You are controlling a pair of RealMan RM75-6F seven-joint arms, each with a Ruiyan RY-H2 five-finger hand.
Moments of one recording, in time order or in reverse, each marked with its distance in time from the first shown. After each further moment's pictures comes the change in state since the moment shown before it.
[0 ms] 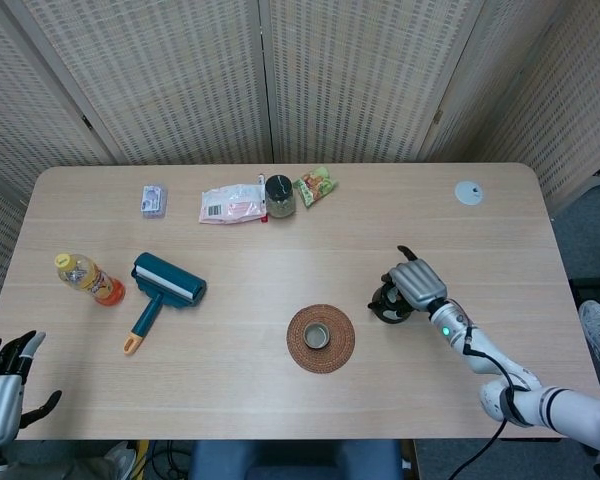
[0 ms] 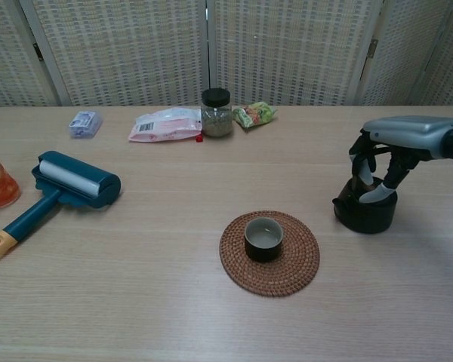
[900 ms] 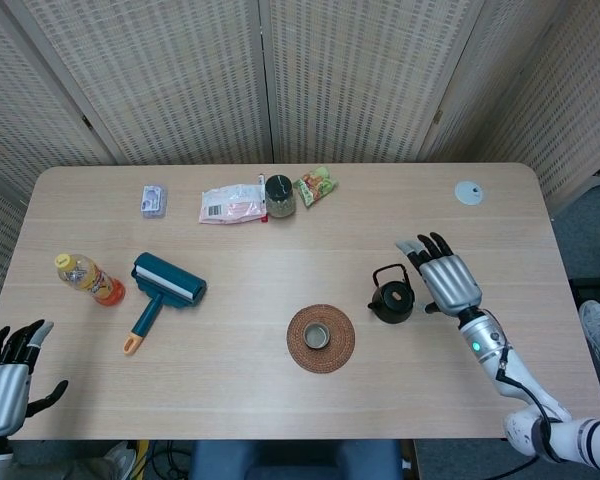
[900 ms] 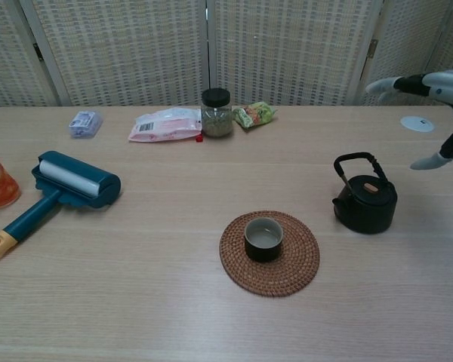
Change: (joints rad) left arm -0.041 0.011 -0.021 -0.020 0.014 -0.023 0.005; right arm -0.158 0.146 0.004 -0.243 0.003 0.316 -0.159
